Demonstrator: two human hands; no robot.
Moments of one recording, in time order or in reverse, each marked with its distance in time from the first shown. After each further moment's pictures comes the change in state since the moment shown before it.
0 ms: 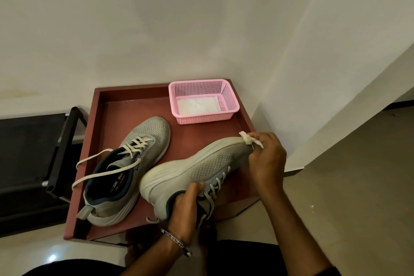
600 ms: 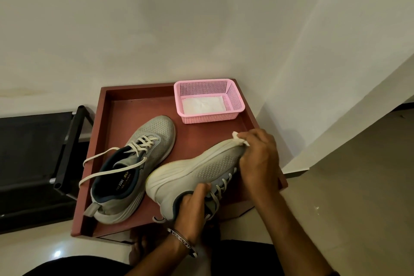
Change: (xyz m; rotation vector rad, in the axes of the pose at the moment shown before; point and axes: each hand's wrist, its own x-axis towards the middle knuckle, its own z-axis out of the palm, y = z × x) left_hand 0.002 -0.003 -0.004 0.130 -0.034 -0.004; right_hand -0.014 -0.026 0.006 -0.157 -0.075 -0.139
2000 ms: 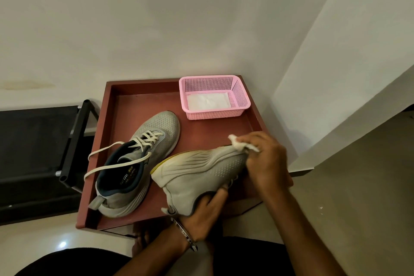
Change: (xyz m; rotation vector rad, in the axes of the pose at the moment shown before) left_hand 0.008 -0.011 -0.013 0.608 -0.098 0.589; right_hand -0.001 0.009 -0.005 0.193 -0.102 -0.075
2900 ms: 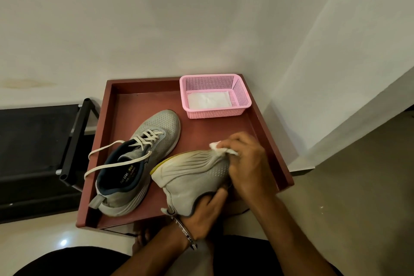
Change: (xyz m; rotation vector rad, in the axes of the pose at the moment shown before) left_hand 0.002 -0.003 0.002 0.011 0.008 0.043; right_hand -0.015 -0.028 0.013 0.000 -0.061 -0.155
